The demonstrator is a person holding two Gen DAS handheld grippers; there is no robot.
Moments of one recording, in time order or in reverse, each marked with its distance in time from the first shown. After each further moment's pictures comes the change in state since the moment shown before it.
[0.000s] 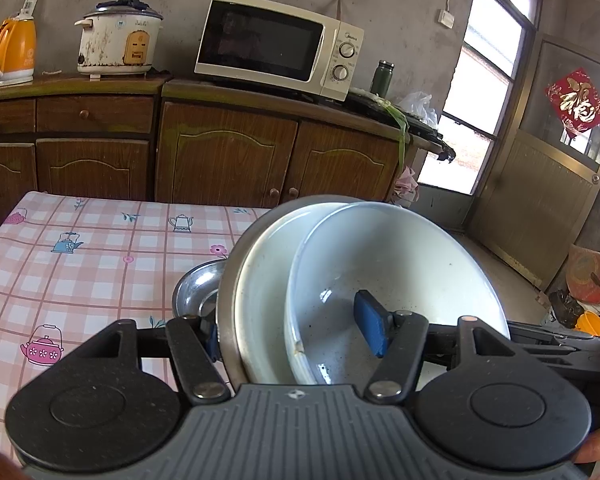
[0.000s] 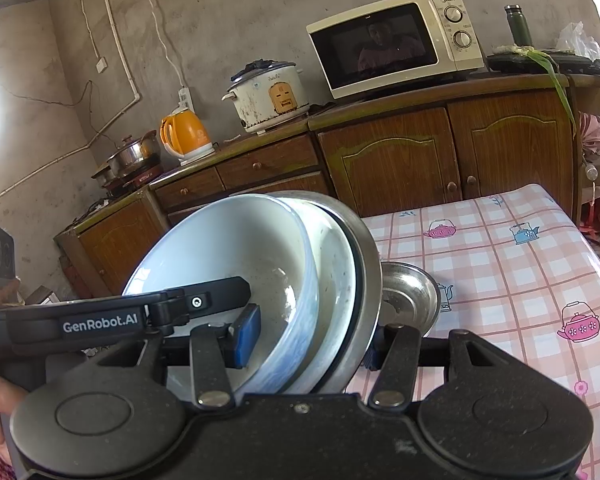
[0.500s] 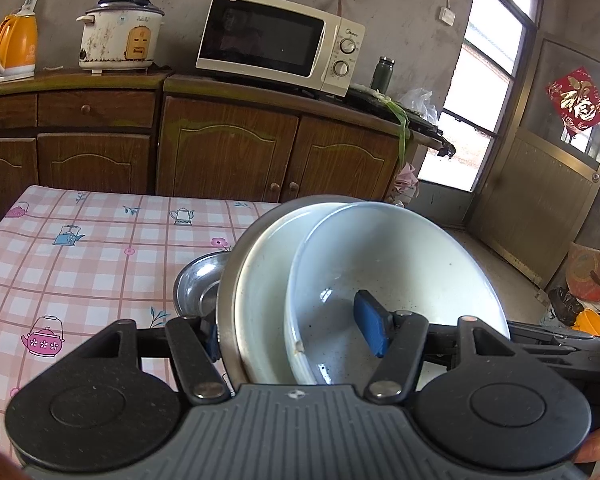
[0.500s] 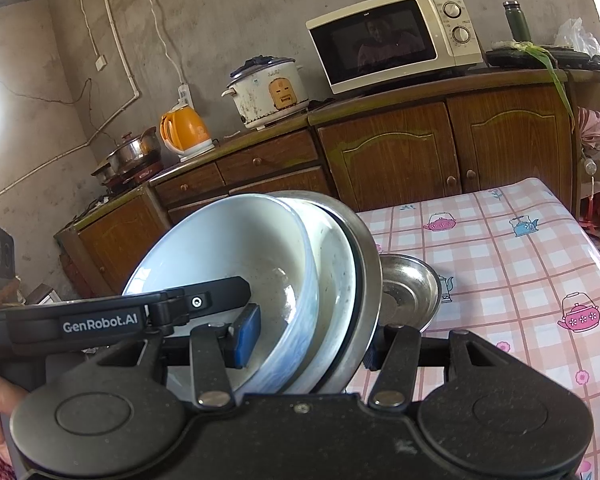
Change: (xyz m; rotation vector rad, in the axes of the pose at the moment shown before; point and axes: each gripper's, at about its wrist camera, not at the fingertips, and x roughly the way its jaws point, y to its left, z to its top) left arm -0.002 0.001 -0.006 -0.002 0.006 -0.001; right arm 0.000 0.001 -0.008 0.002 0.007 0.000
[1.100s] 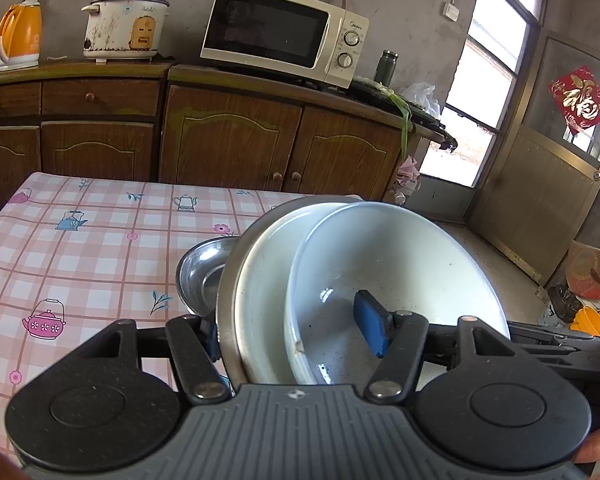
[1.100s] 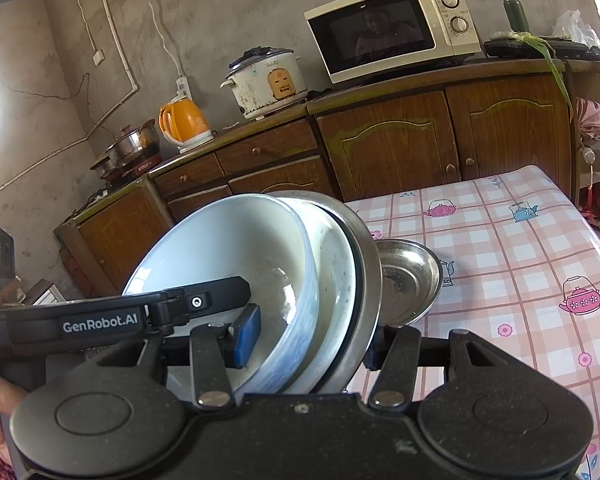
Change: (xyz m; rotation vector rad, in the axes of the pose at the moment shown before) left arm 0.001 0.004 -0.005 -0.013 0.021 0.001; right arm 0.000 0.001 -0.005 0.008 0.024 -0.001
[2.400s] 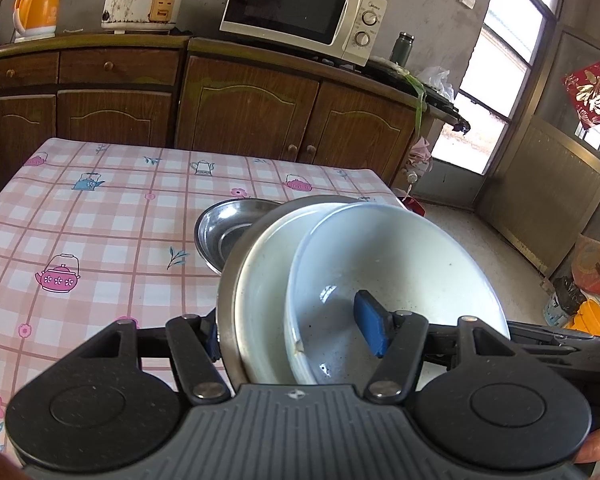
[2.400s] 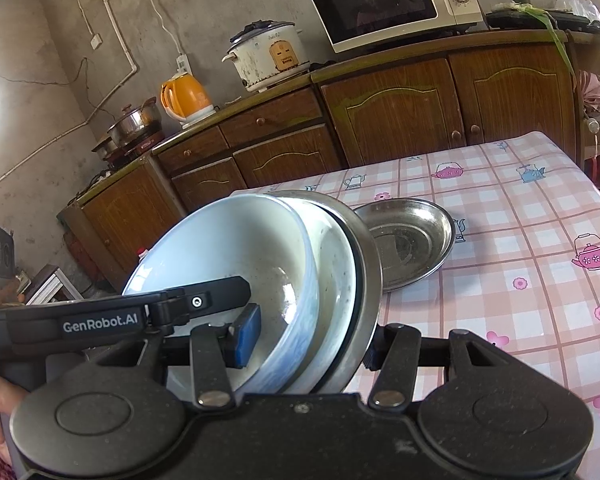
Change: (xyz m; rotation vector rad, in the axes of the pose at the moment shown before) left arm -0.003 0.008 -0.017 -0.037 0.061 0.026; right arm 0.006 0.007 -0.024 0.021 0.073 0.013
